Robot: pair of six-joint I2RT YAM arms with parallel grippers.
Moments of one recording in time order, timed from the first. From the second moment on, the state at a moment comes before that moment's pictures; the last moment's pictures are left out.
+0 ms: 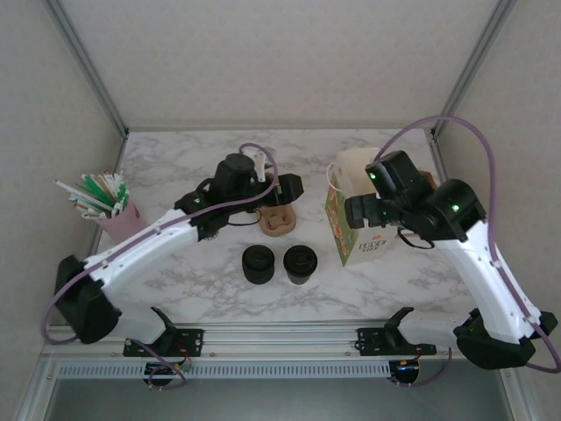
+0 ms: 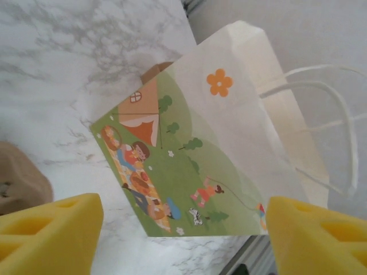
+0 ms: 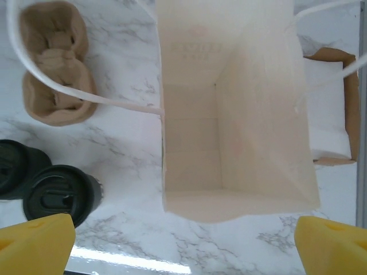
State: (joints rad) left arm -0.71 1.36 1.21 -0.25 0.17 -0.78; right arm 0.71 1.20 1.75 -1.54 0.34 0.37
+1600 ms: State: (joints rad) left arm -0.69 0.67 0.79 -0.48 -0.31 -0.78; right arm 0.86 2.14 2.42 -1.42 0.10 0.35
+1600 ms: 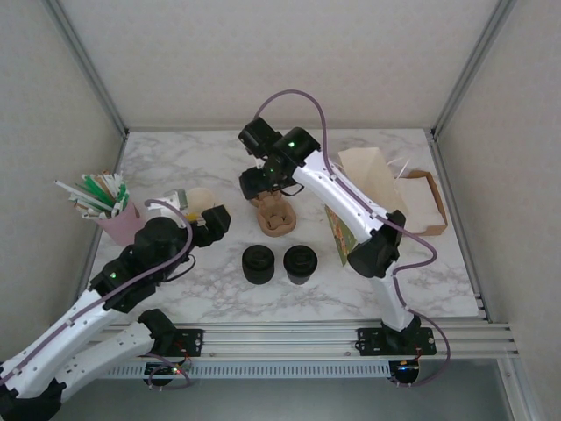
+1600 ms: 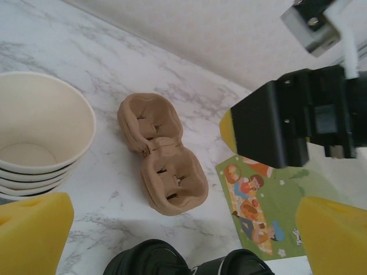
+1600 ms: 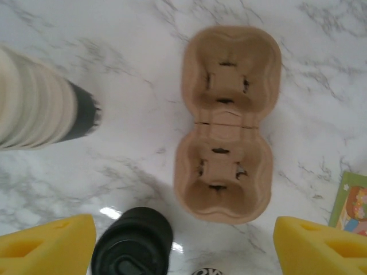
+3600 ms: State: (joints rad) left arm -0.27 1.11 0.88 -0.27 0.28 -0.71; right arm 0.72 2.51 2.52 -1.38 -0.02 0.29
